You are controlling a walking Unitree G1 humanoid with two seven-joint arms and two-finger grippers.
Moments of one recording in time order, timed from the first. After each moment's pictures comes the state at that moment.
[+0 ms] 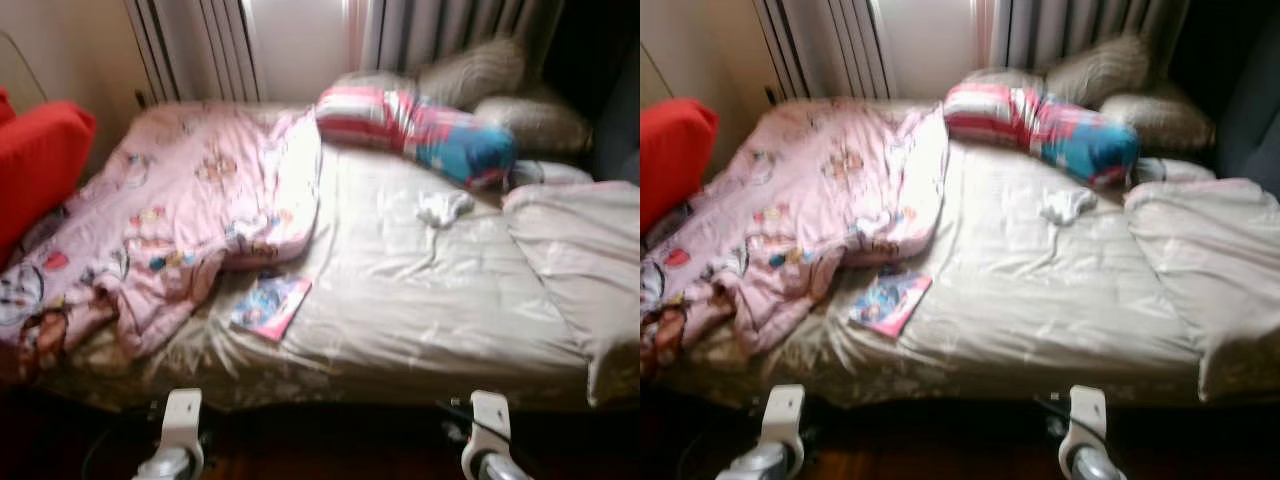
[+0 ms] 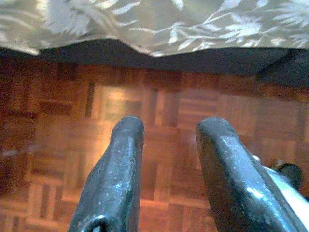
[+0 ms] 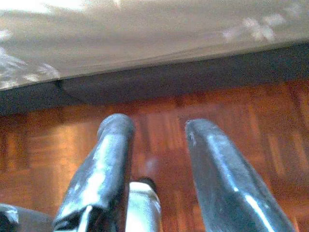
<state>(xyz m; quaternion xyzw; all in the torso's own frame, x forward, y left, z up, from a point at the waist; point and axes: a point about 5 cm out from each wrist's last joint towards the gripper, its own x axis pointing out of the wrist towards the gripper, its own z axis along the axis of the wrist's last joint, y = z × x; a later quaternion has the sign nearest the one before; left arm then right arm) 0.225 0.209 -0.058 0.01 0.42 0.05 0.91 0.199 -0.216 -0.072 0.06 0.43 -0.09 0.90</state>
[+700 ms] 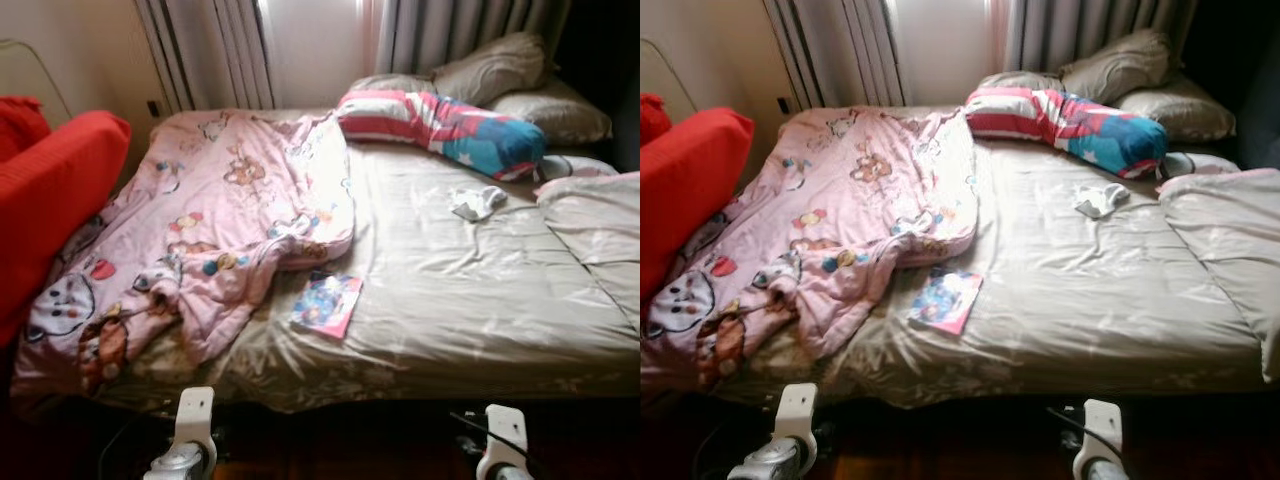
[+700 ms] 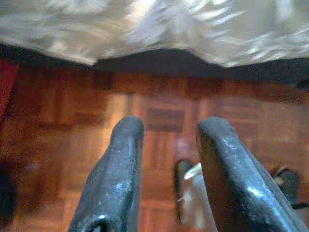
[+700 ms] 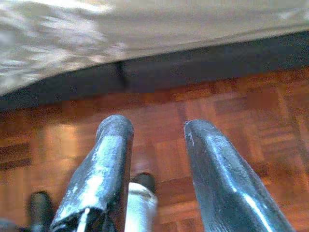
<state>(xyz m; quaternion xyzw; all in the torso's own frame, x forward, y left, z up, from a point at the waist) 0.227 0.217 -0.055 0.01 0.42 0.06 0.91 0.205 -0.212 -0.069 0.06 0.42 -0.08 0.90</state>
